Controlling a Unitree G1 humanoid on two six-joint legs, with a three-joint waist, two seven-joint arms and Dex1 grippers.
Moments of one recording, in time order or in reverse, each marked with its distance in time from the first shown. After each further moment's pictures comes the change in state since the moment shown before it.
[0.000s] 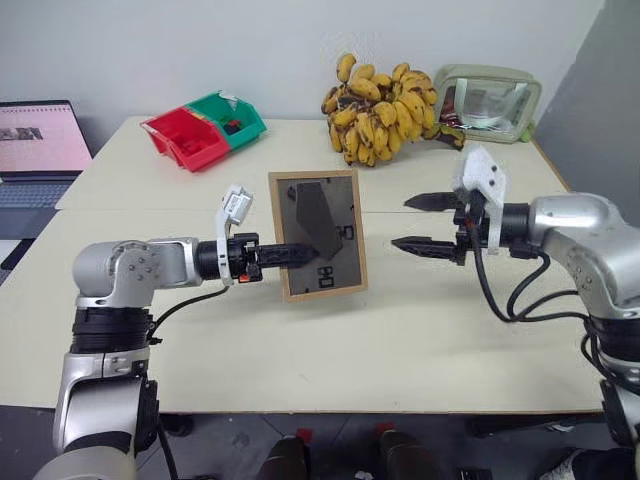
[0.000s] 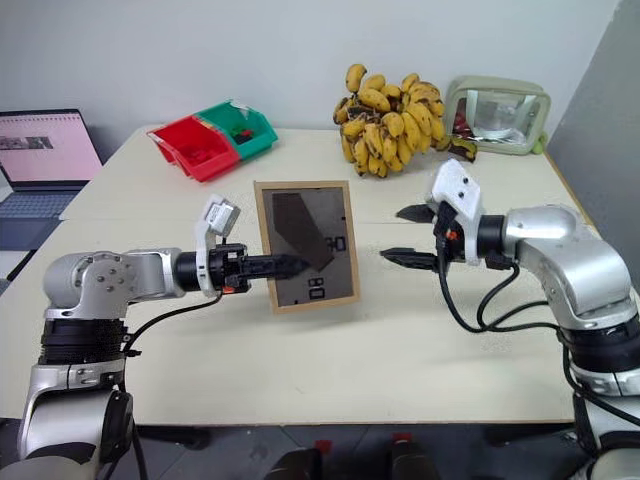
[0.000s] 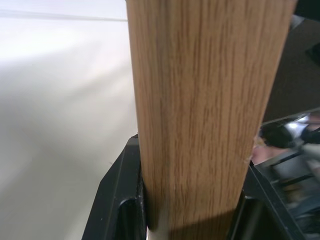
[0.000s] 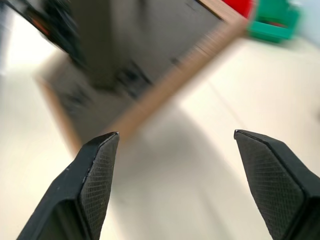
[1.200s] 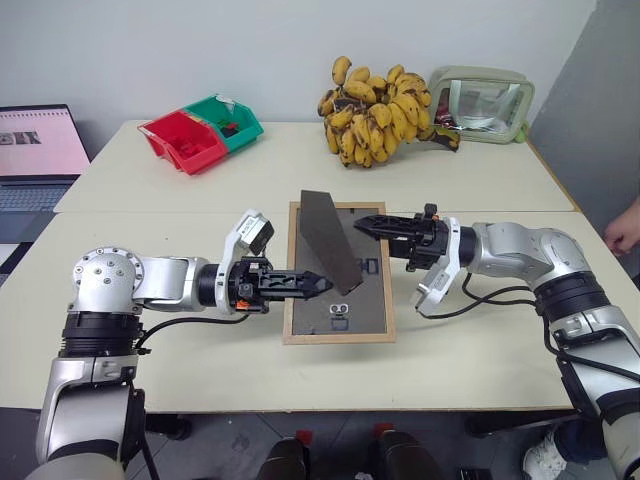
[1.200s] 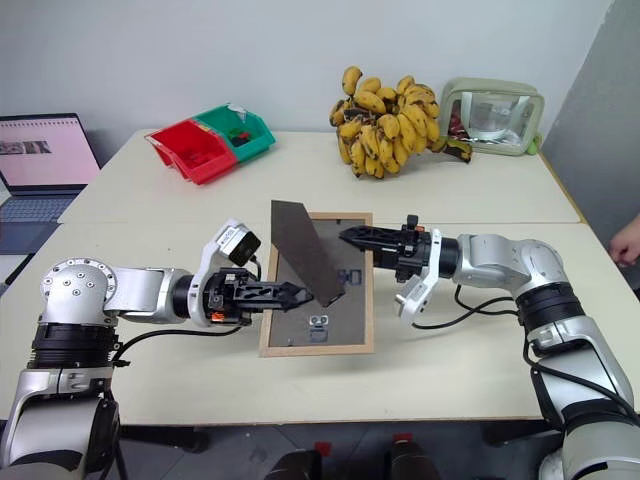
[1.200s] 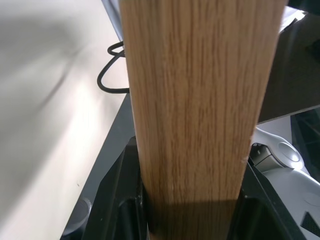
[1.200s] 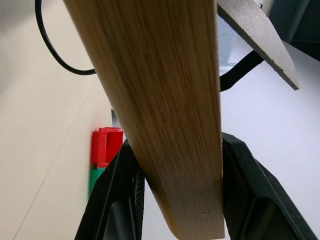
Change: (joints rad) left arm 0.048 0.064 -0.069 0.069 -0.743 0.197 0.449; right arm -0.247 0.171 0.177 0.759 -1.193 -1.773 -1.001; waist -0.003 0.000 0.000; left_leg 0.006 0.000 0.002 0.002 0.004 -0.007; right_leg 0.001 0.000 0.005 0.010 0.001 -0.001
